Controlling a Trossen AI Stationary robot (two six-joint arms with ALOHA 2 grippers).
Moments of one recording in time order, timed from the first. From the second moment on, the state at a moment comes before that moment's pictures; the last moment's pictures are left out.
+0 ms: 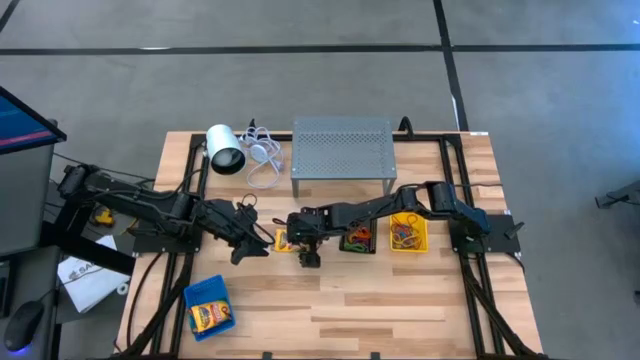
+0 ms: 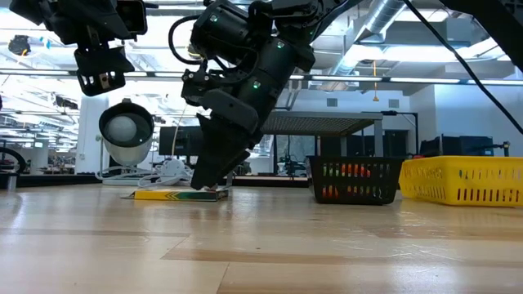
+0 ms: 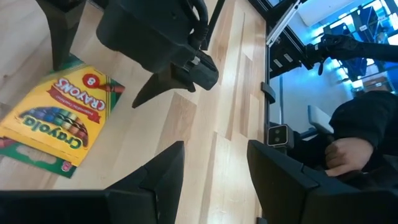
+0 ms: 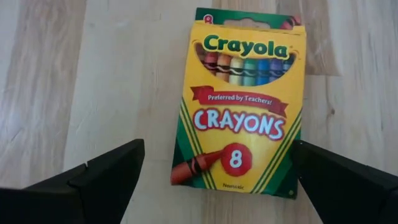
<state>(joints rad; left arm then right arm) -0.20 0.89 0.53 -0.20 0.12 -0.78 0.08 2.25 1.67 -0.47 -0.01 0.02</state>
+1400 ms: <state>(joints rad) -0.20 0.89 0.53 -0.20 0.12 -0.79 0.06 2.26 1.66 -0.44 -0.01 0.13</state>
